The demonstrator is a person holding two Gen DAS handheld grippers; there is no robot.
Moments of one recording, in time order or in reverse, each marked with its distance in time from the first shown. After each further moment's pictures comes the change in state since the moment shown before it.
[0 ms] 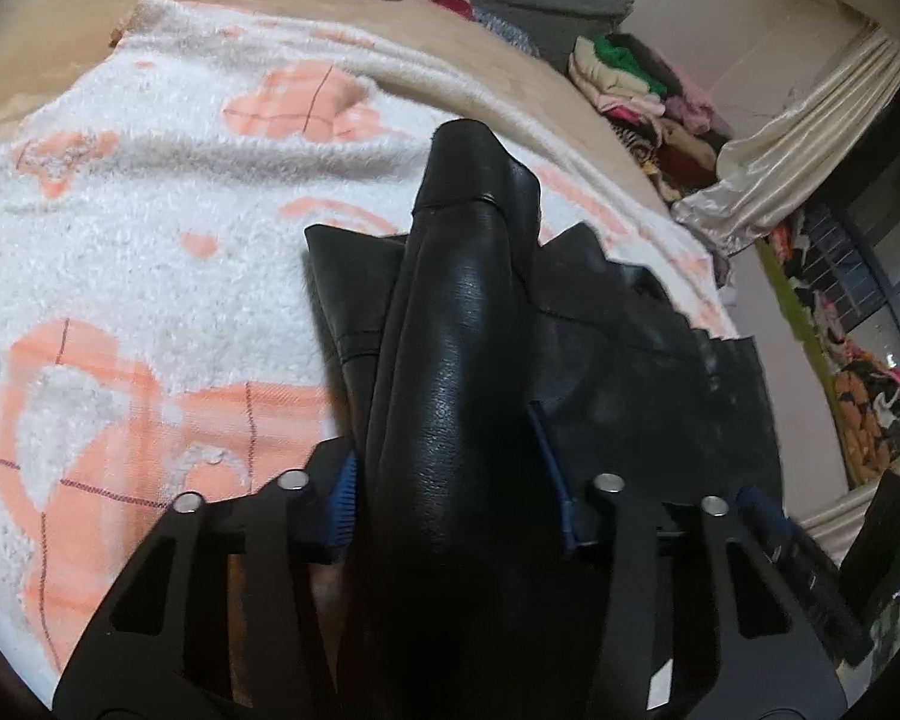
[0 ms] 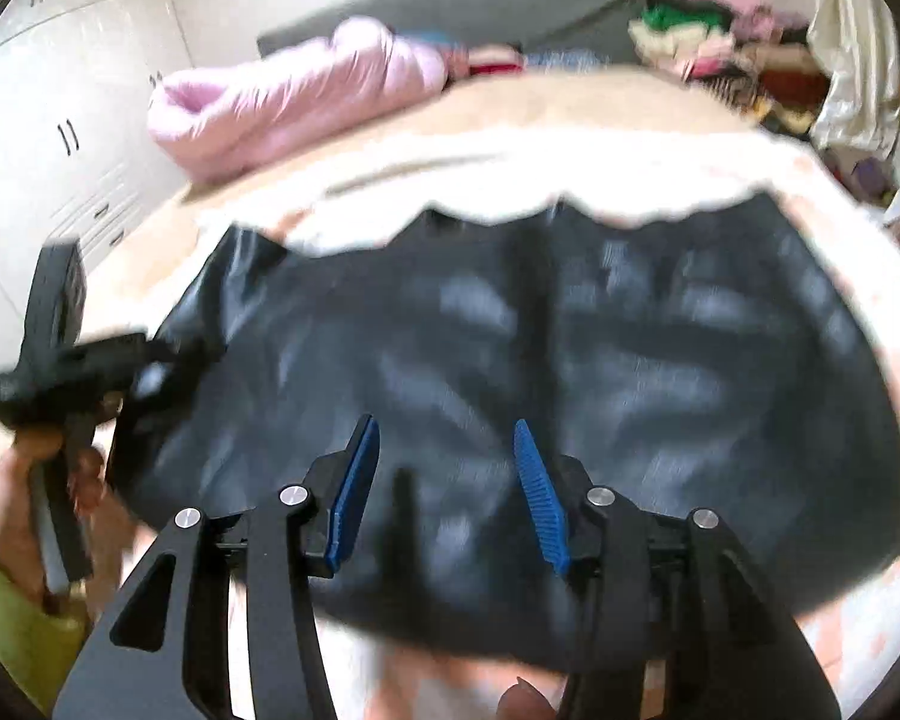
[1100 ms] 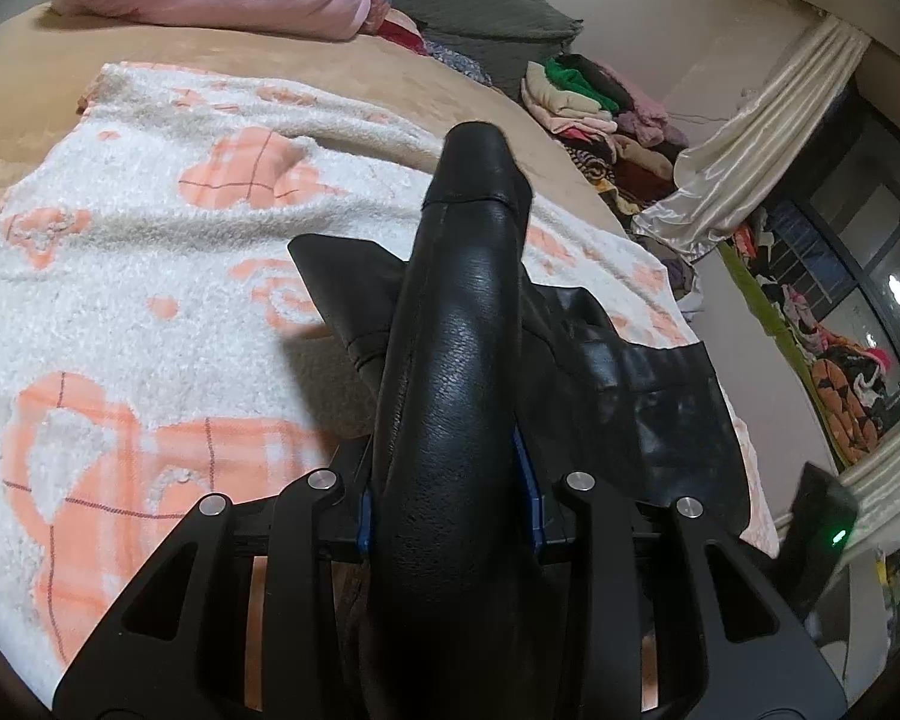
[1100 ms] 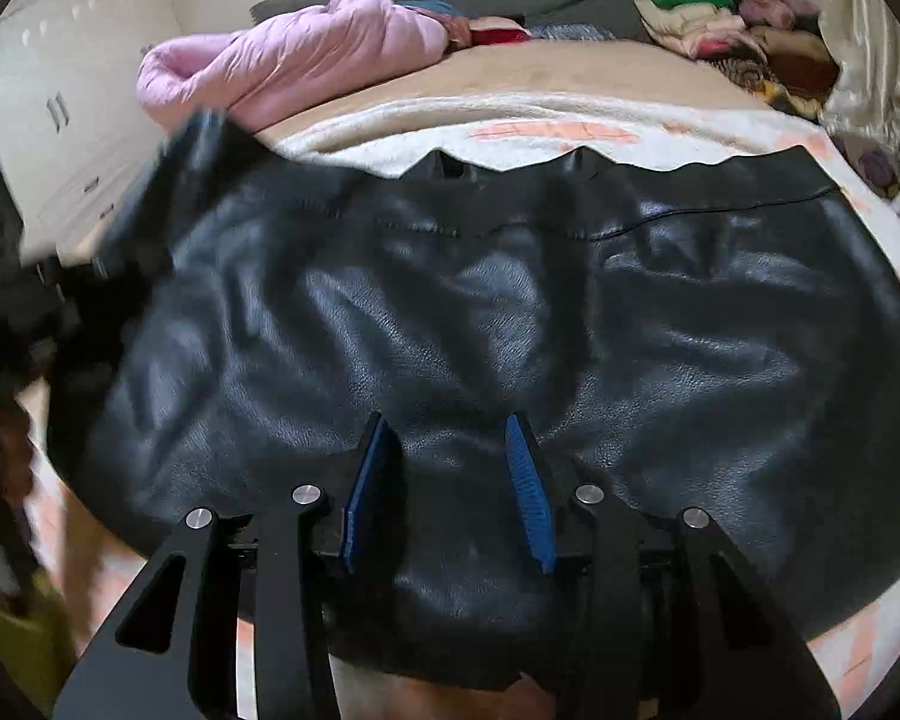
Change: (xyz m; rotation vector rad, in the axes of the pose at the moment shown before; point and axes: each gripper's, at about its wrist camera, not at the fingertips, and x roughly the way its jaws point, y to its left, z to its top) left arm -0.022 -0.024 0.004 0.081 -0.062 -0.053; right arm 0.041 0.011 -0.022 -0.040 0.094 -0.001
